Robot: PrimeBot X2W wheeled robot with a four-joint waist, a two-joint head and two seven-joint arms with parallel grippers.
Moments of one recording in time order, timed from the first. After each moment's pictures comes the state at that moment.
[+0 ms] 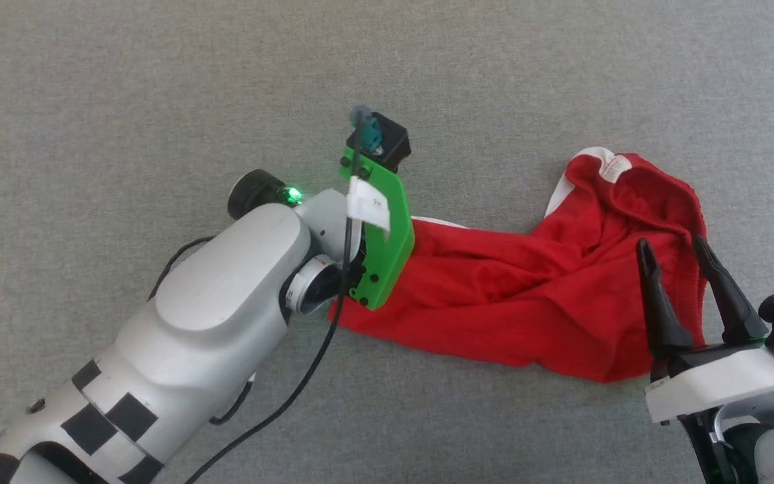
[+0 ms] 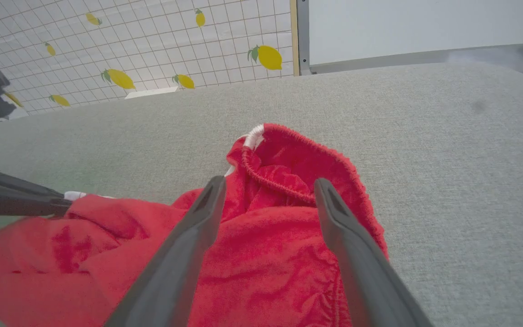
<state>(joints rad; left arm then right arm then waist) -0.93 0.31 -0.95 0.31 -0.86 0.02 0.77 -0.02 -0.07 -0.04 -0.17 0.24 0.13 0.03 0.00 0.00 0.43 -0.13</state>
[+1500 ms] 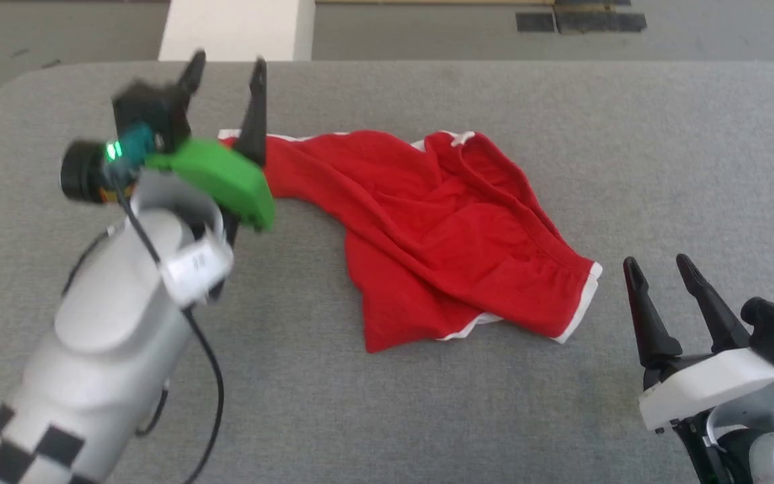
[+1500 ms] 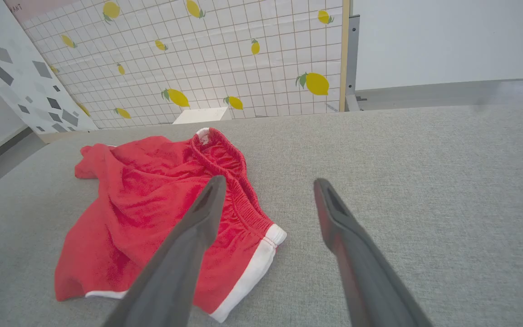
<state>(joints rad) -0.80 0.42 -0.68 0.36 -0.69 0.22 -0.18 -0.01 -0.07 -0.04 -0.13 0.25 0.13 0.10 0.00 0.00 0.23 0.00</state>
